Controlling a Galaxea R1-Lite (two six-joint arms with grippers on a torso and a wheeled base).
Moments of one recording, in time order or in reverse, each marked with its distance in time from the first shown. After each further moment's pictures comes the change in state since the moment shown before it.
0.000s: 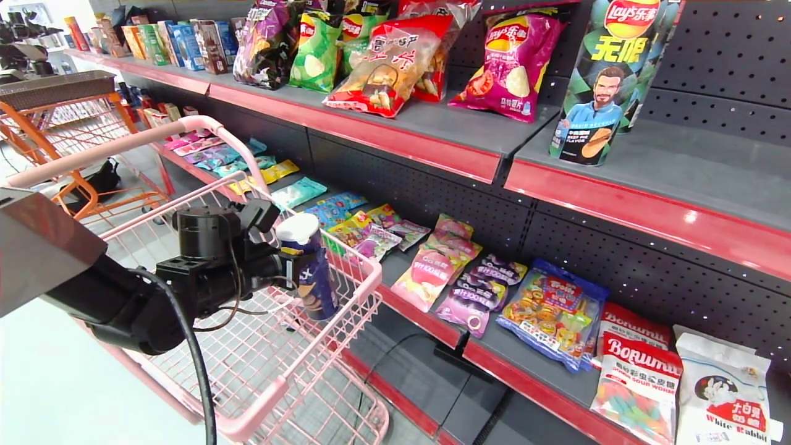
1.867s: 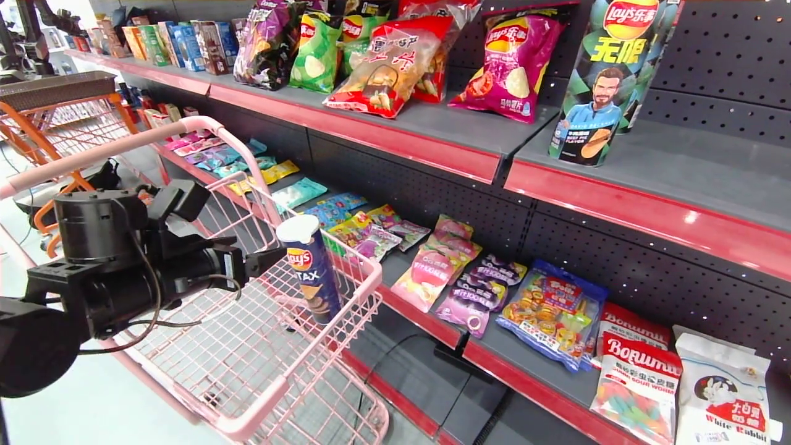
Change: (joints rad) left arm 0.064 -0.347 0.162 0.158 0.027 -0.036; right arm 0.000 0.000 0.000 0.000 -0.001 0.000
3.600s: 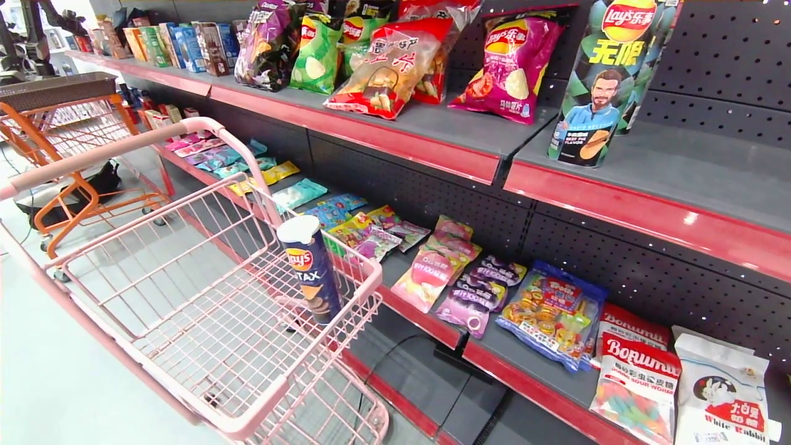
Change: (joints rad) left arm 0.192 -1.612 0.593 0.723 0.204 0.091; right arm 0.000 0.000 0.000 0.000 -0.002 0.005
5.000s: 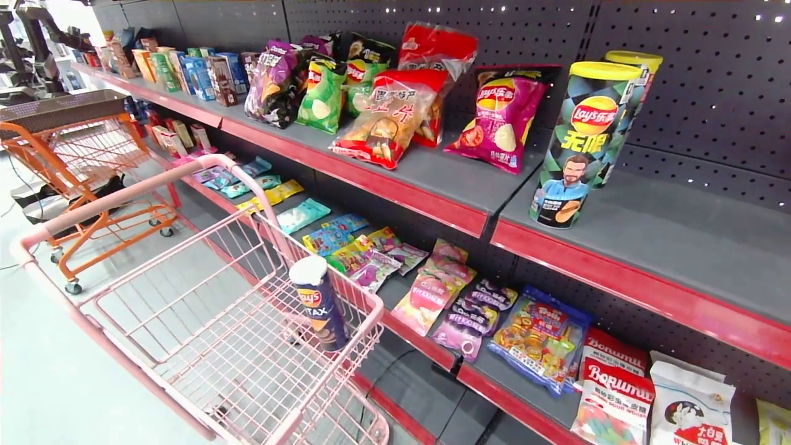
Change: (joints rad) left arm 0.003 -0.009 0.015 0.022 0.033 -0.069; right arm 0.000 0.000 0.000 0.000 0.001 -0.001
